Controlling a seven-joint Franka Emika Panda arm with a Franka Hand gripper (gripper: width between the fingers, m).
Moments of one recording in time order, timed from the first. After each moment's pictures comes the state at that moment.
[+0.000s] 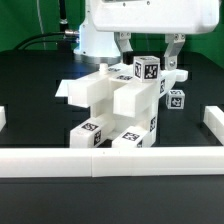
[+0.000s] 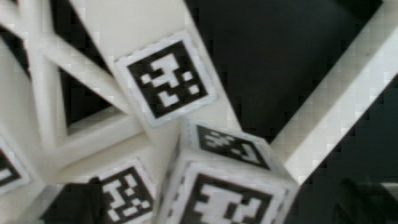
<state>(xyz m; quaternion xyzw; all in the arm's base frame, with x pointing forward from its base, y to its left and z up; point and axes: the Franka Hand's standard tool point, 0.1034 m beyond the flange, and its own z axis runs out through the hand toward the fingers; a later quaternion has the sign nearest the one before) 0.591 0.015 0.119 -0.91 0.42 -0.03 0.05</state>
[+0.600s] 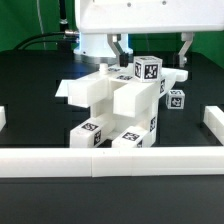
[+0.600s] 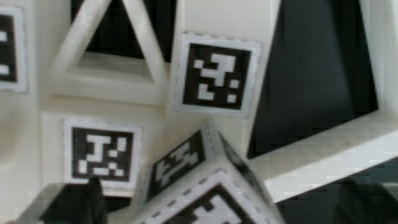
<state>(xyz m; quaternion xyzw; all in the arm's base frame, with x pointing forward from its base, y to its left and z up) 0.590 0.022 0.118 -0.99 0.13 -0.04 0.03</state>
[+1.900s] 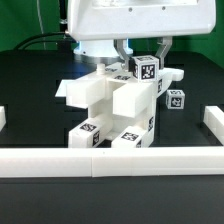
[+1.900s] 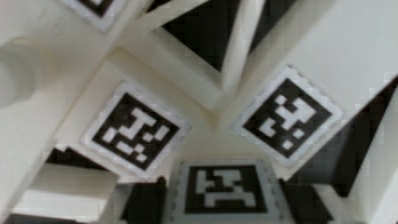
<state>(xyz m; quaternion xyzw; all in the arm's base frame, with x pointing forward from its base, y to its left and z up) 0.583 0.012 0.111 -1.00 -0.04 -0.05 0.02</state>
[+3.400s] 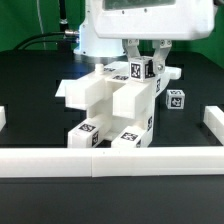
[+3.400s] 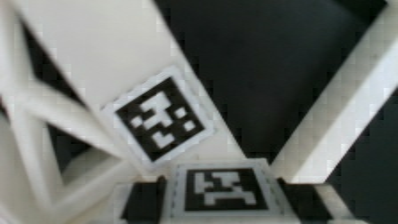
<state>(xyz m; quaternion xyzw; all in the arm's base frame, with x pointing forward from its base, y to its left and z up) 0.585 0.017 0.109 -0.85 0.52 -0.02 0.07</state>
